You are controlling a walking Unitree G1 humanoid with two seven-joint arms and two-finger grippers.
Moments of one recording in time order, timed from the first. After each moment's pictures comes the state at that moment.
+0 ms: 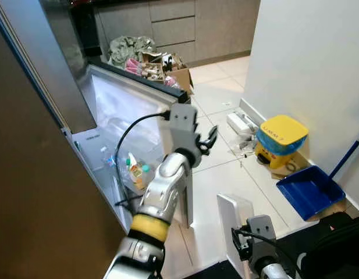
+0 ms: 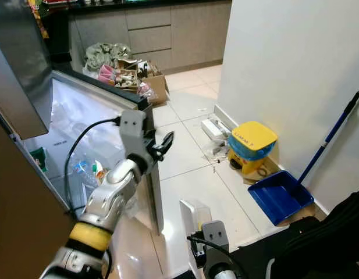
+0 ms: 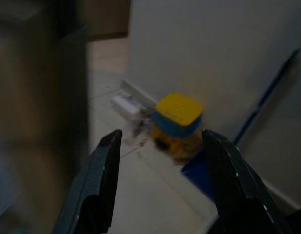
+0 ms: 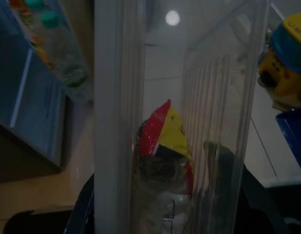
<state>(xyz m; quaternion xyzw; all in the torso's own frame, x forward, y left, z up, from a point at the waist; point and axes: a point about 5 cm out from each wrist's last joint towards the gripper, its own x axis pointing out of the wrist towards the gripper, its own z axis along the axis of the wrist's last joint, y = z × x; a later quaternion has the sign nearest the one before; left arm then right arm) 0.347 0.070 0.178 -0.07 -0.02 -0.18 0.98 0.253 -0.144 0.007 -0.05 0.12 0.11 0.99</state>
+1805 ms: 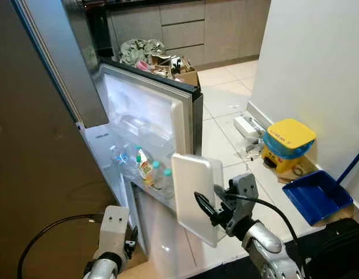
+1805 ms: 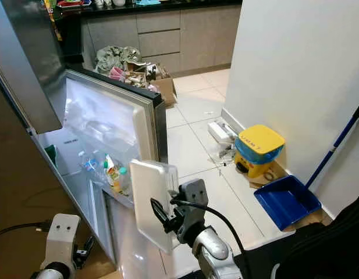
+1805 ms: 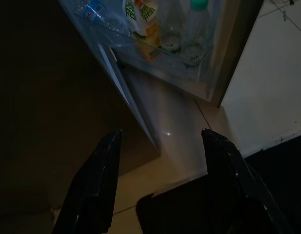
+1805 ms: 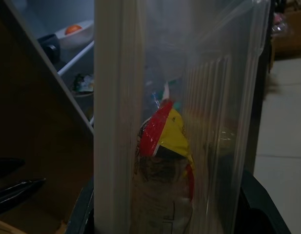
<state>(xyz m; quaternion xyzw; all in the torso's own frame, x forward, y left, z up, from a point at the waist) 0.222 0.190 0.047 0.07 0.21 0.02 0.97 0.278 -0.085 0.103 0.07 0.03 0.30 0.95</state>
